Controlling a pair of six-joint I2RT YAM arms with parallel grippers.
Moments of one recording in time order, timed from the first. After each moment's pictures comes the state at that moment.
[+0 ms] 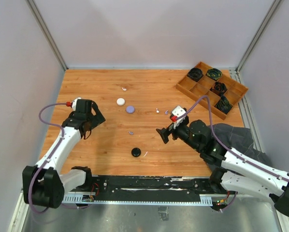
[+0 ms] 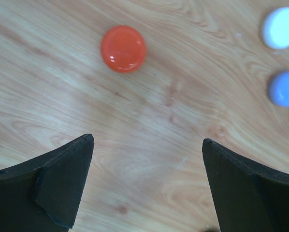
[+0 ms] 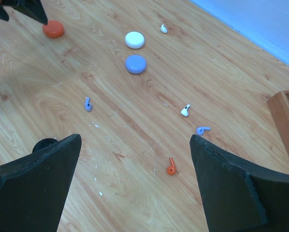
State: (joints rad) left arm -0.15 1.06 0.74 -0.54 -0.27 -0.67; right arm 0.94 0.85 0.59 0.07 0.18 -0.08
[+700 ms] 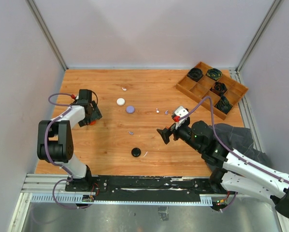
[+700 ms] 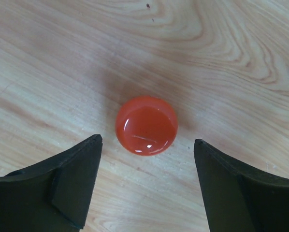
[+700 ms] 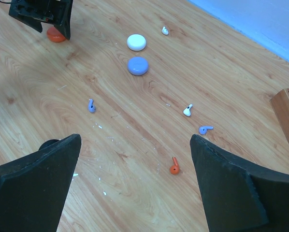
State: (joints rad) left arm 0.01 1.58 0.92 -0.41 -0.27 -0.48; right arm 0.92 0.81 0.58 0.07 0.17 -0.06
